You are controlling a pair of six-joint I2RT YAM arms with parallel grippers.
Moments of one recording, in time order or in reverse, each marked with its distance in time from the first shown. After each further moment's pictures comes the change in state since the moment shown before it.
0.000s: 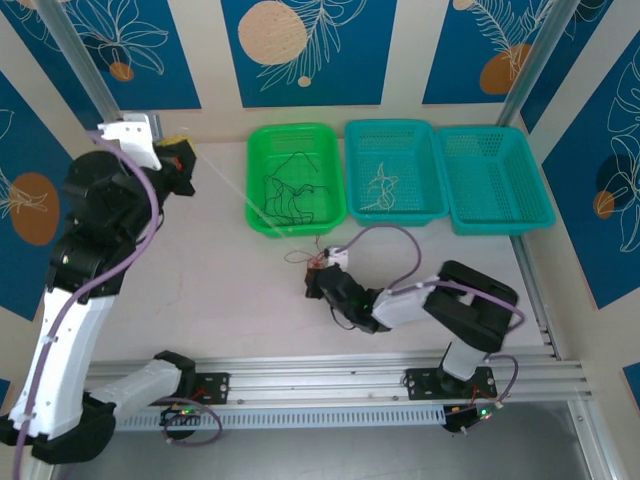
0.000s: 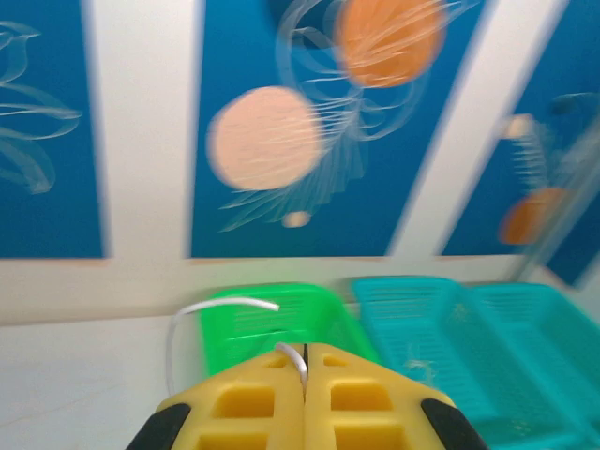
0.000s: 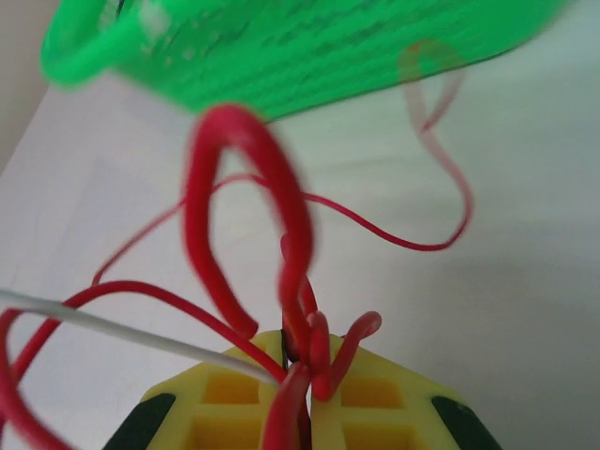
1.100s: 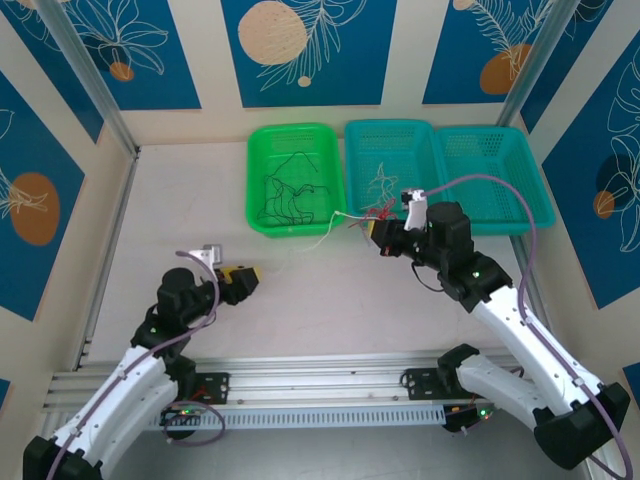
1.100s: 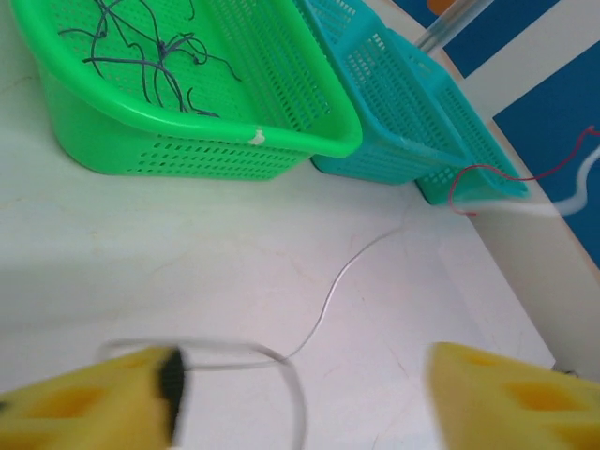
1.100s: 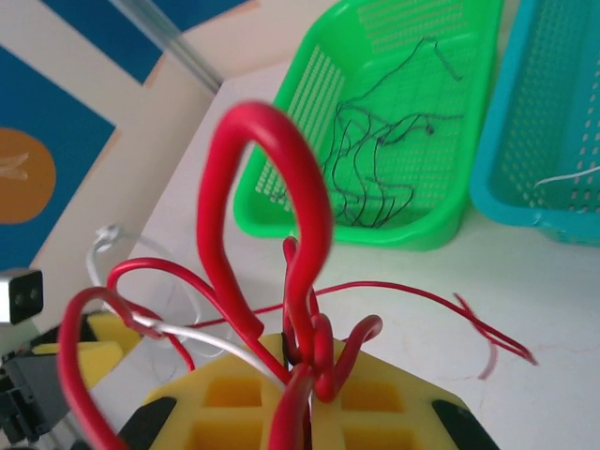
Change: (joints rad) left arm -0.098 -0.500 -1.321 0.619 0.386 -0.377; right arm -0.518 -0.718 0.324 -0.925 -0.649 -0.371
